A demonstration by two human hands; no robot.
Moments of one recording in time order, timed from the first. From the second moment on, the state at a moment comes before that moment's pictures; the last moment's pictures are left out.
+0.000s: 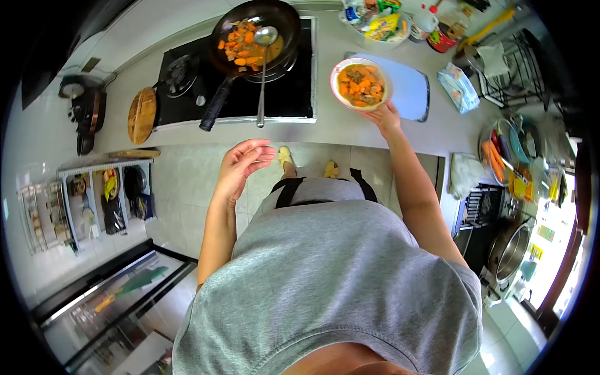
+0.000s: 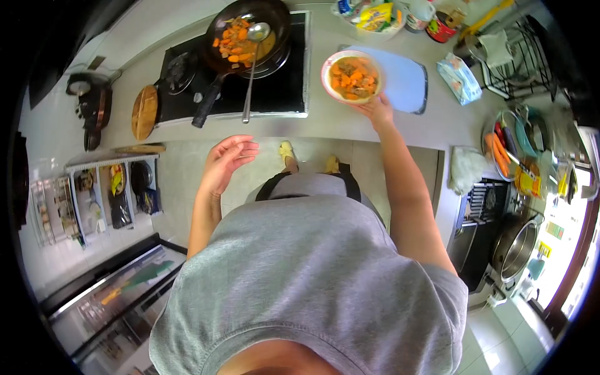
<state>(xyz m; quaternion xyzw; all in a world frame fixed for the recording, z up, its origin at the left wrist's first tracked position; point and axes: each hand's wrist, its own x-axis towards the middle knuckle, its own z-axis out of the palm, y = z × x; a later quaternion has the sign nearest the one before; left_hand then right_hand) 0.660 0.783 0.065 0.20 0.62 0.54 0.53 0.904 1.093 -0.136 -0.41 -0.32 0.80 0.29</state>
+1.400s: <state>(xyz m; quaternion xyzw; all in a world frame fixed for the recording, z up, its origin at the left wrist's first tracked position) 0.431 0.818 -0.028 0.11 0.54 0.47 0.69 0.658 1.029 0.021 -0.40 -0.85 0.32 0.12</state>
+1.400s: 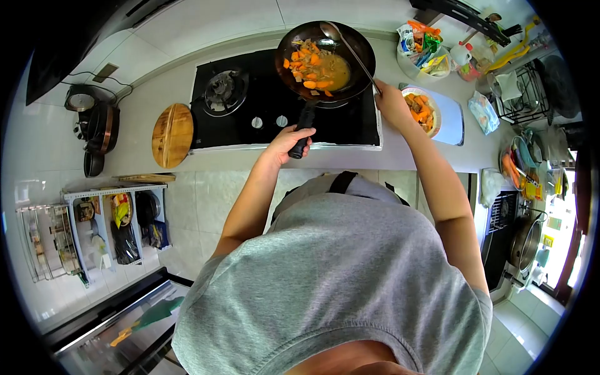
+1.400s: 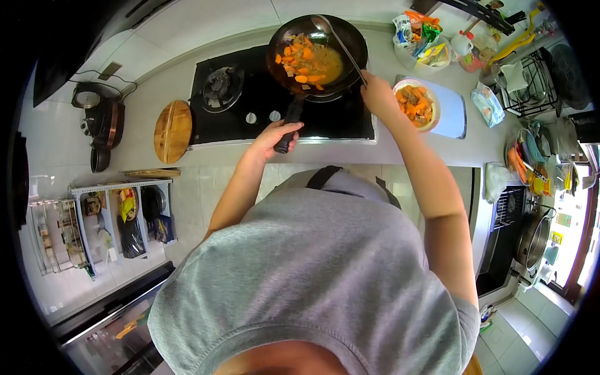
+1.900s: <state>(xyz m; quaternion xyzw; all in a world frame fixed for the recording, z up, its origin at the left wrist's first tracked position) 0.425 0.819 -0.026 0.13 0.51 0.47 0.71 0.693 1.027 0.123 -0.40 -0.90 0.10 -0.12</state>
